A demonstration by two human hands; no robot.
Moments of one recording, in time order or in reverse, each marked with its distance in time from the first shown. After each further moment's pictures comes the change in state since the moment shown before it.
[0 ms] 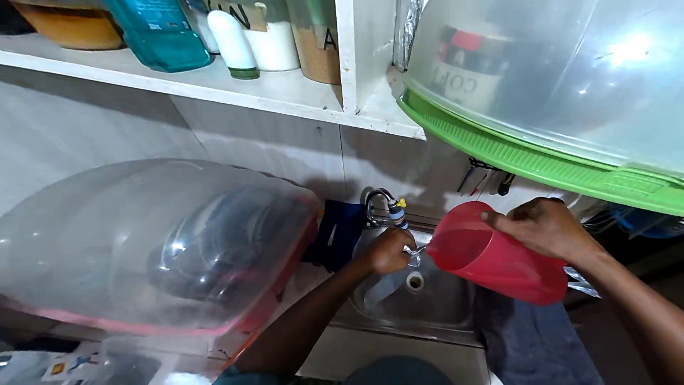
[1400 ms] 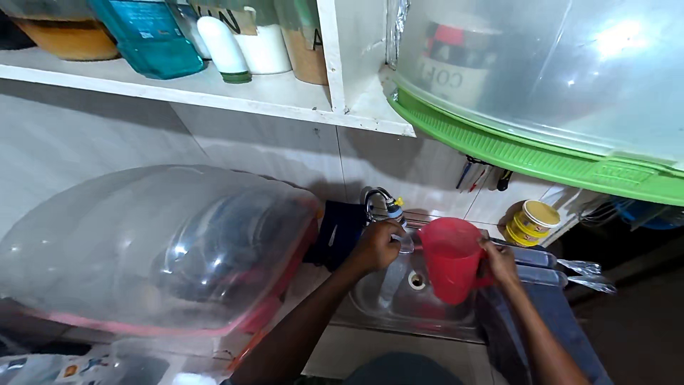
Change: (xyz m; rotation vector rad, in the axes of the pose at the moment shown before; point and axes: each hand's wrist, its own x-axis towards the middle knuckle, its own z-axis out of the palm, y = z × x) left_hand -0.023 0.017 -0.016 -0.090 0.273 -0.124; right_hand 0.010 0.169 0.261 0.995 0.215 0.444
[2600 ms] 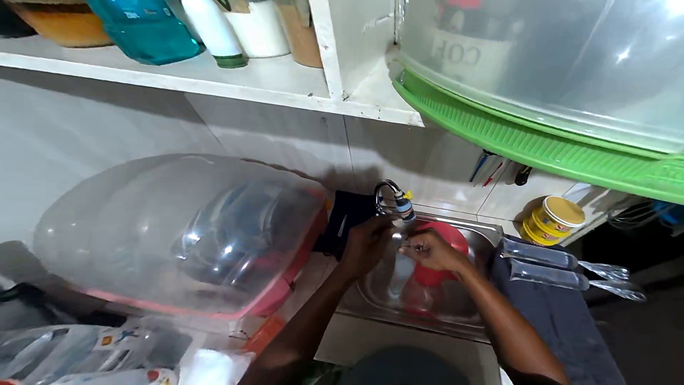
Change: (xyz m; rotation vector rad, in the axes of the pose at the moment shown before) left_hand -0.032 -0.055 0.016 -0.269 0.320 0.175; right_hand -0.059 -0.105 0.164 -0.297 -0.877 -0.873
